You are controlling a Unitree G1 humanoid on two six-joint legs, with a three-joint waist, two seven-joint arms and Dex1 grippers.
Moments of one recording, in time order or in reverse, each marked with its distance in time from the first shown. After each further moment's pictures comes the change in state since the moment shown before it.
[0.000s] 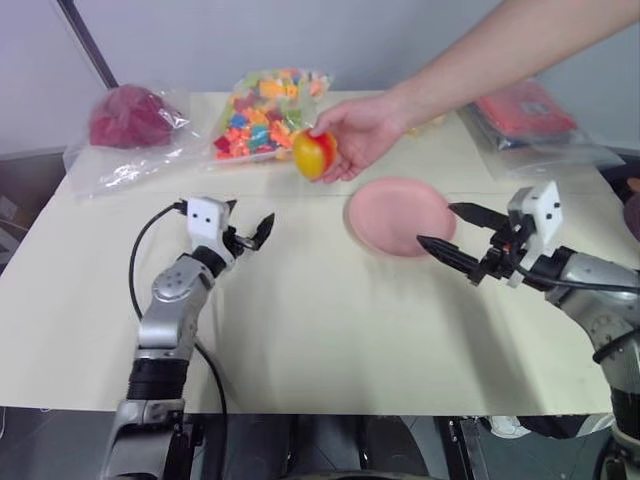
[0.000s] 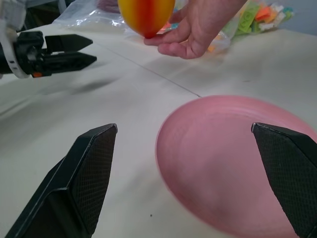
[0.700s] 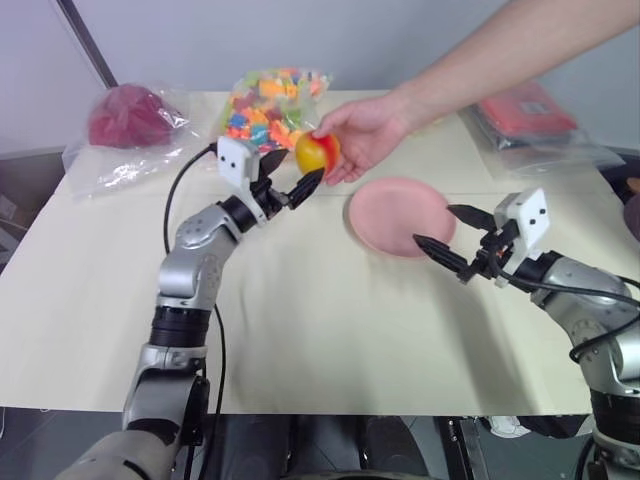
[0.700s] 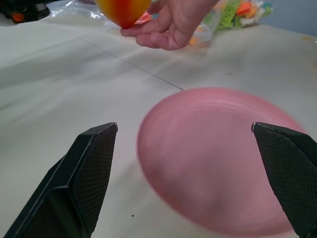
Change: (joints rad) left arm -0.288 -0.088 -0.043 0.133 -0.098 0.043 -0.125; right arm 0.009 0.075 0.024 0.022 -0.115 -0.049 -0.045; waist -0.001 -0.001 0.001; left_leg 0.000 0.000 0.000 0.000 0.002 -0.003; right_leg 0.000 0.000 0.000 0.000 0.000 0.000
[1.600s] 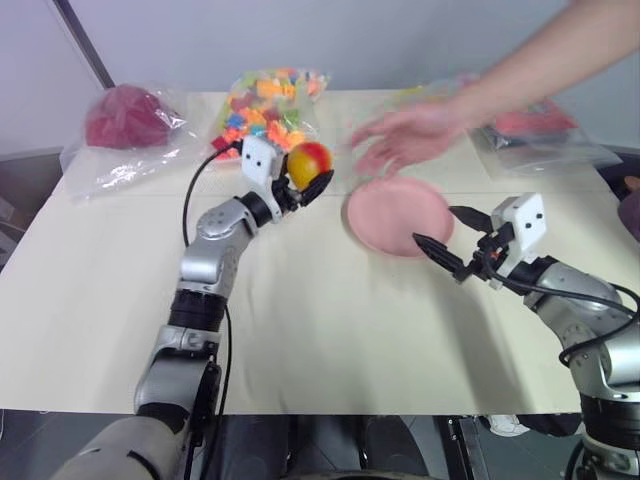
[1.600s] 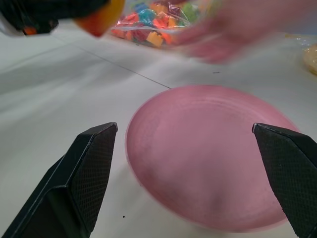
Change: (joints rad) left arm -0.065 -0.006 -0.081 0.209 0.160 -0.128 -0.022; right arm 0.011 0.040 0.000 -0.004 -0.031 -0.019 -0.047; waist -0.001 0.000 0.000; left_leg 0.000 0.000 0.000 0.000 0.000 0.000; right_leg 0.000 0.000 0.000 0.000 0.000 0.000
